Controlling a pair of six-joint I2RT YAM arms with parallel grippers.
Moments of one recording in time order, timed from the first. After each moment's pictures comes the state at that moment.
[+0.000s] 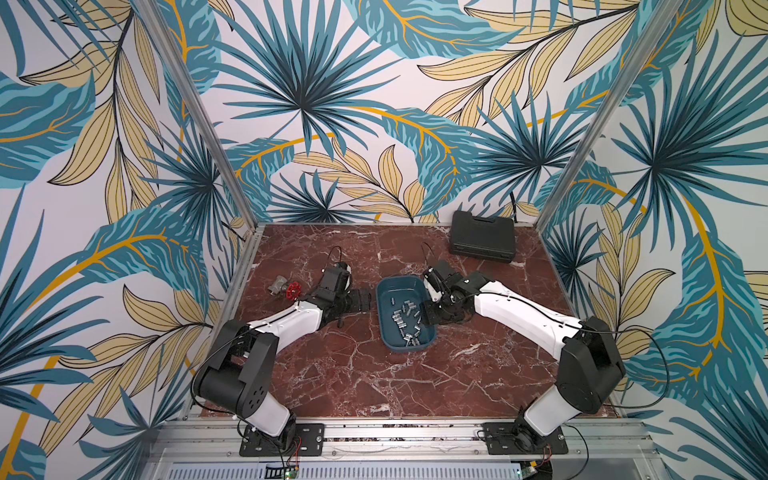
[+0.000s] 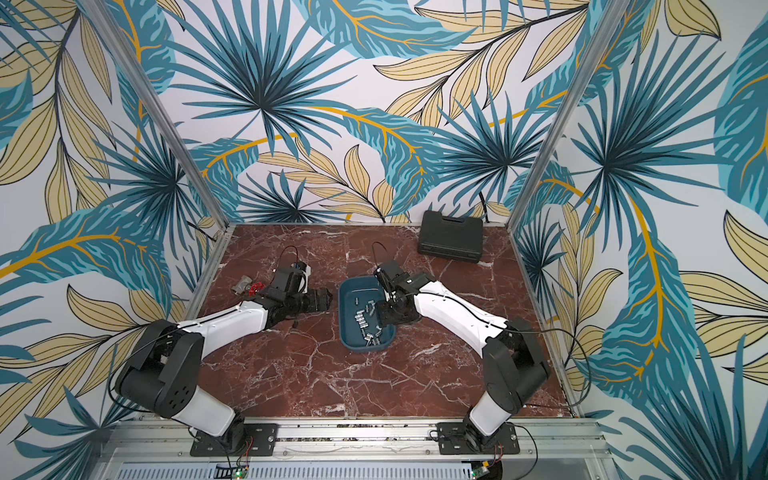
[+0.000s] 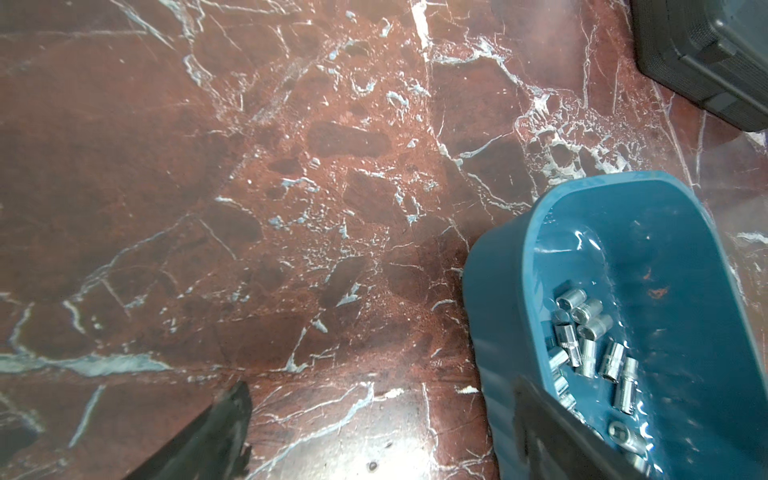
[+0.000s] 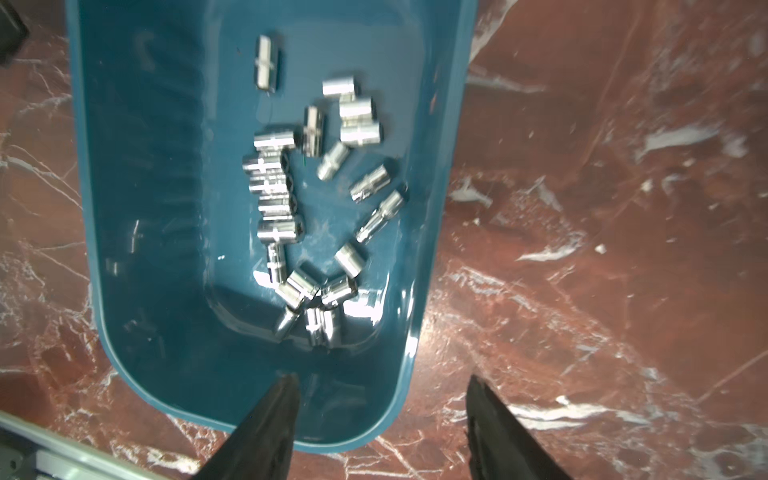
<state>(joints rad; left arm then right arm) -0.37 1.57 0.84 -0.09 0.09 -0.45 0.62 1.63 1.28 -0.89 0.03 0.38</state>
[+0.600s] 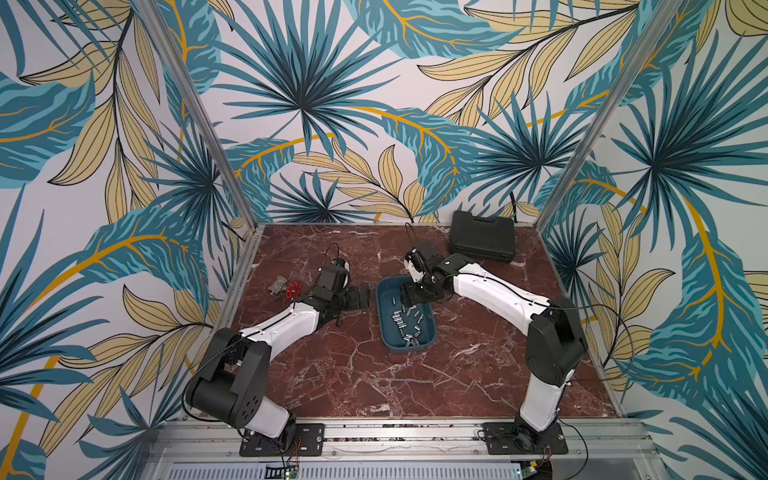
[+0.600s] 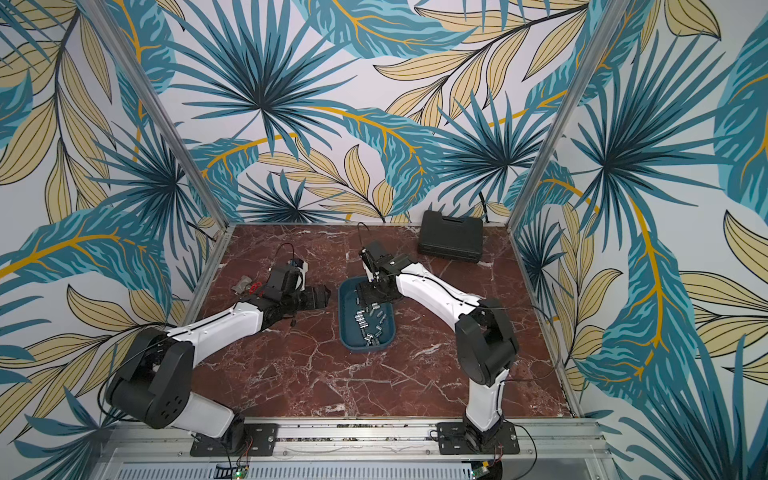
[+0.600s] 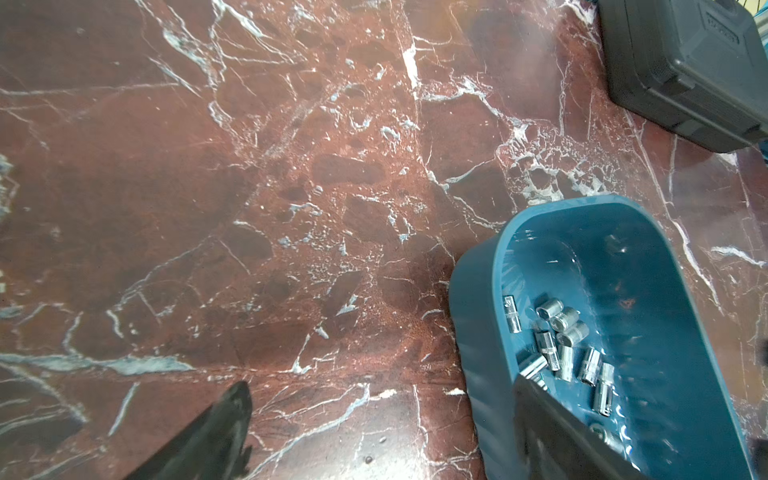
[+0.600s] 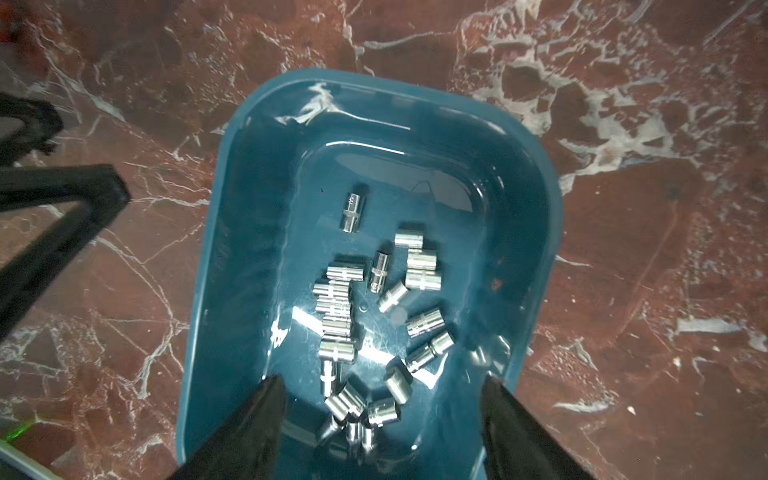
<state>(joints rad) -0.37 1.51 0.84 -0.10 0.07 -0.45 0.62 1.88 1.54 -0.82 -0.02 0.31</state>
